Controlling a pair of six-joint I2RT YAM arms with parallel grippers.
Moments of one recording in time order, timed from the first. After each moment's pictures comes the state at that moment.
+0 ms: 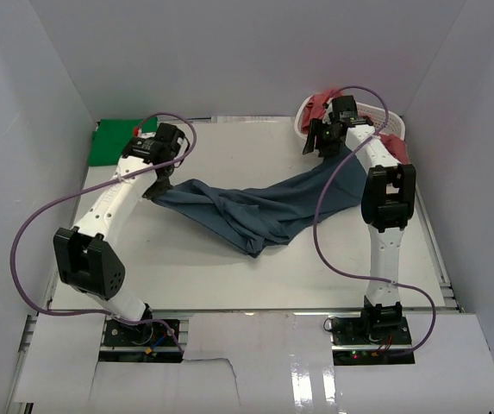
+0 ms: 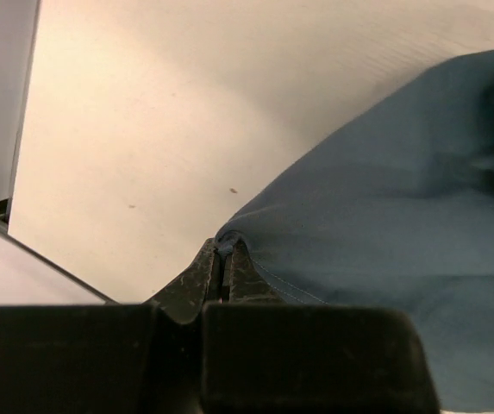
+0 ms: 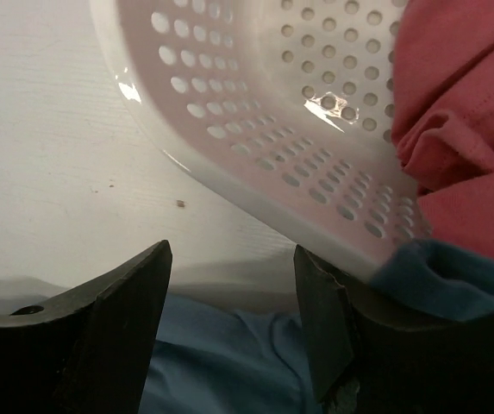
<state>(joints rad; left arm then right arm) -0.35 1.61 1.57 -1.23 -0.58 -0.57 0.15 2.30 2.03 -0.64 -0.26 0.20</state>
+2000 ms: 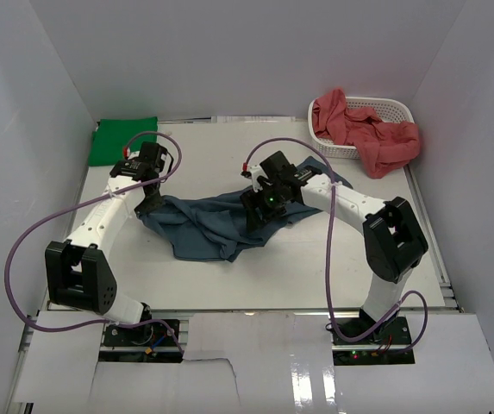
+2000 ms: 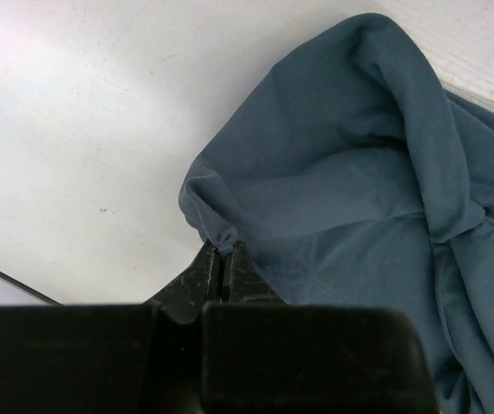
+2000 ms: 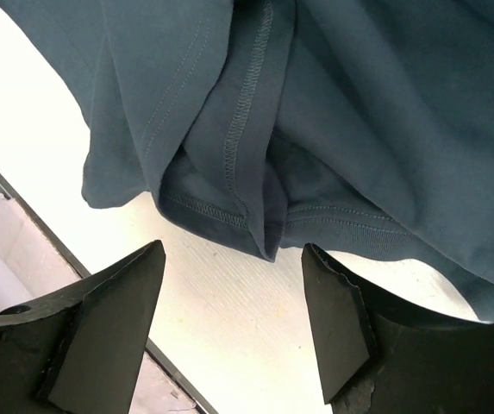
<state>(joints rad) -0.21 1.48 1.26 -1.00 -0.46 -0.50 0.70 1.79 1.36 -0.63 -0.41 0.08</state>
